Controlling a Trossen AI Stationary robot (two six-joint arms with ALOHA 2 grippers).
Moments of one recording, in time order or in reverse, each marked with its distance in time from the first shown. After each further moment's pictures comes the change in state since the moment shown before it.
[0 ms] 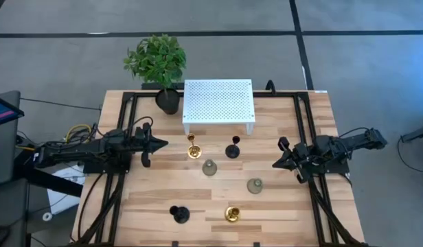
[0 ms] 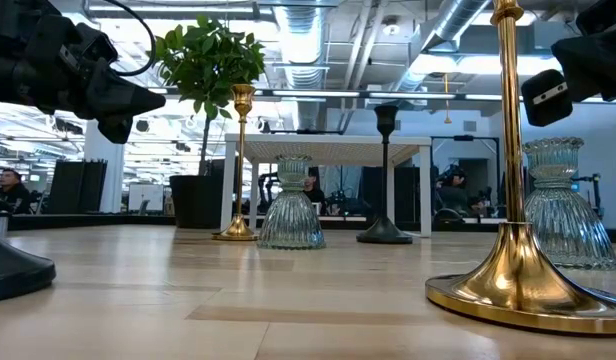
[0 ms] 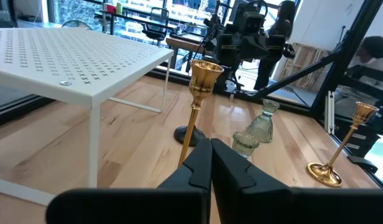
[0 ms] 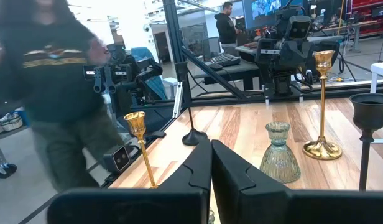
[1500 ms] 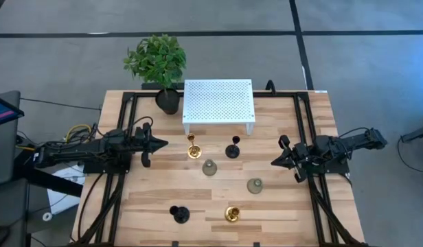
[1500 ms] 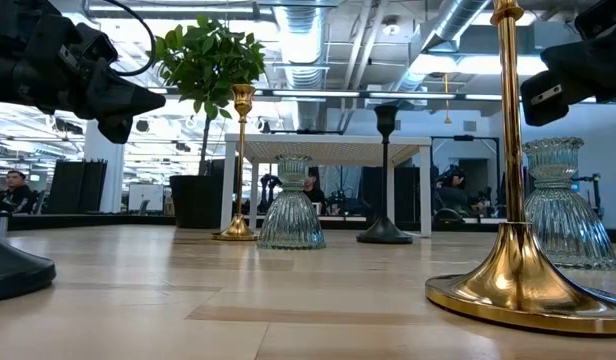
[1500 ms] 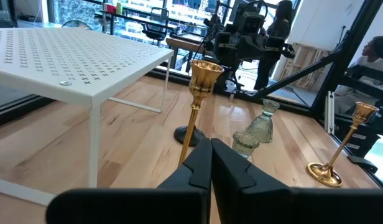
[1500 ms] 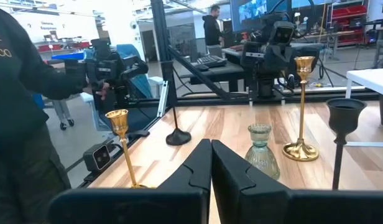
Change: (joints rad) left arm 0.000 0.000 0.000 0.000 0.000 0.000; right arm -0.001 0.000 0.000 -0.008 0.056 -0.052
